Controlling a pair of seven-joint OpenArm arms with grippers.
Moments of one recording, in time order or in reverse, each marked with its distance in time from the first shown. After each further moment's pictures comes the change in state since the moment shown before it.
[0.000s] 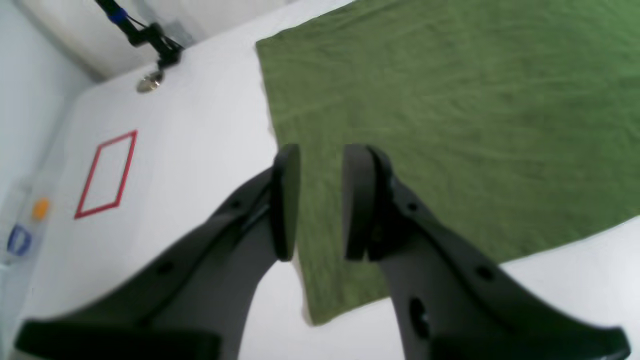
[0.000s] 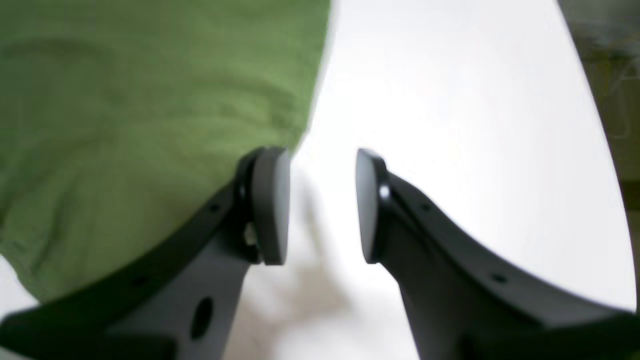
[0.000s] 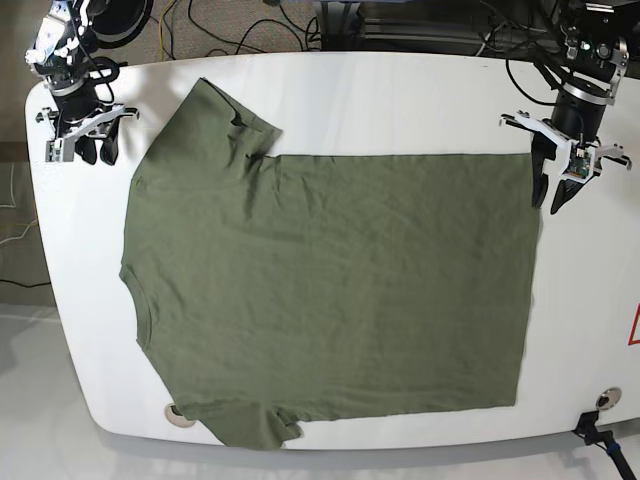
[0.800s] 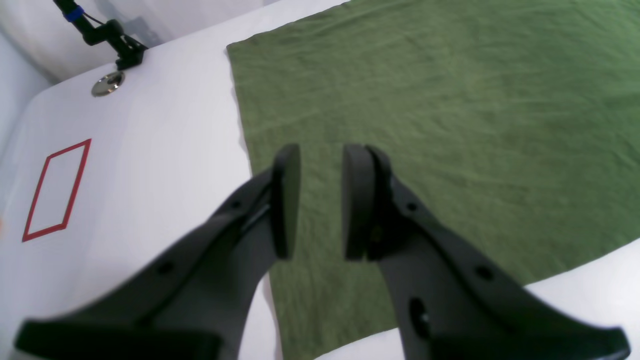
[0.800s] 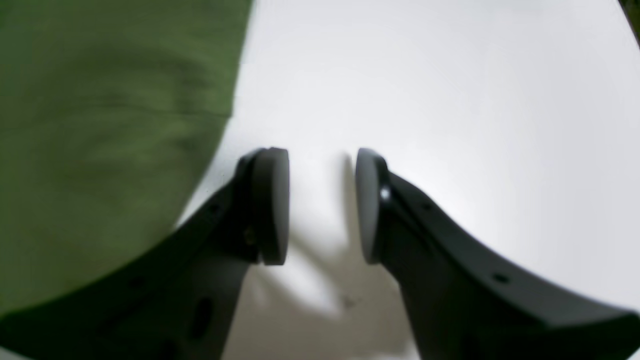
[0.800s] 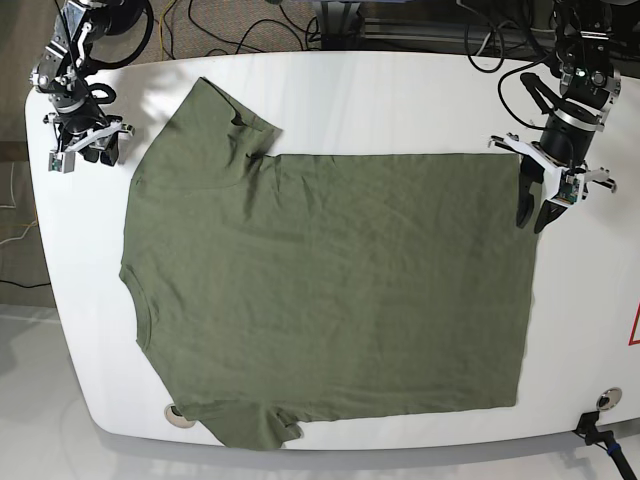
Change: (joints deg) left arm -7.8 0.6 3.5 -4.9 -1.7 -3.2 2.9; right arm 9.7 1.4 -0.5 -17.4 -2.1 1.7 -0.5
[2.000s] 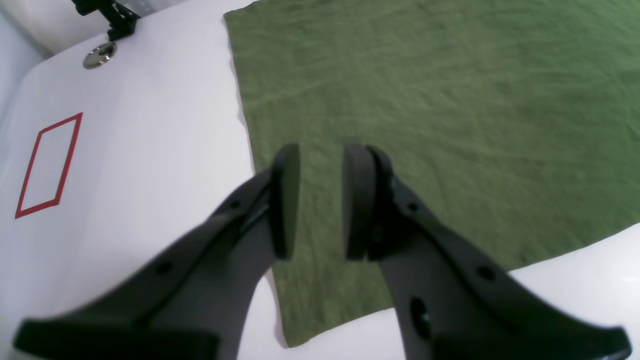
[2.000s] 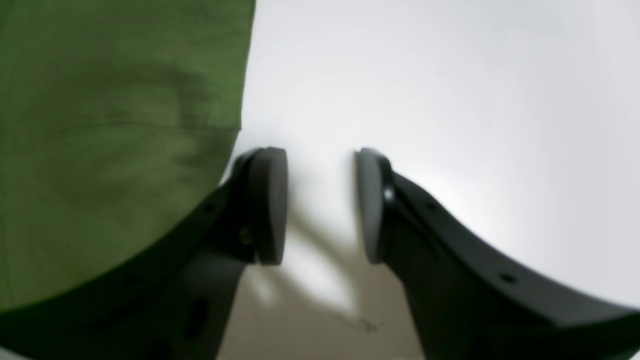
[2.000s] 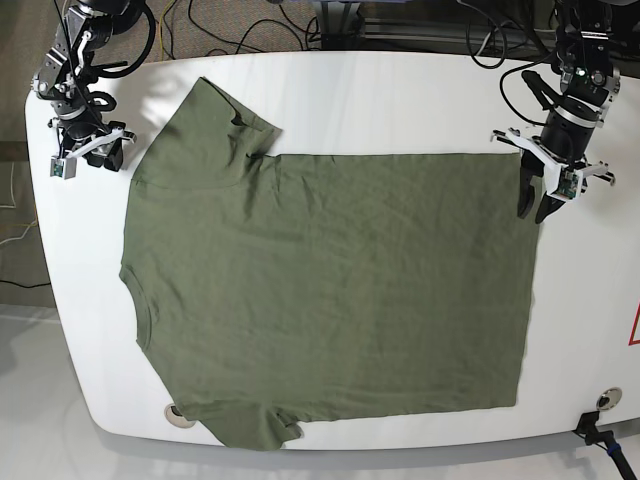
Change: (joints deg) left arm 0.8 -0.3 -0.1 -2.7 0.3 -0.1 -0.2; right arm 2.0 -0.4 0.3 -2.1 1.5 -0.4 -2.9
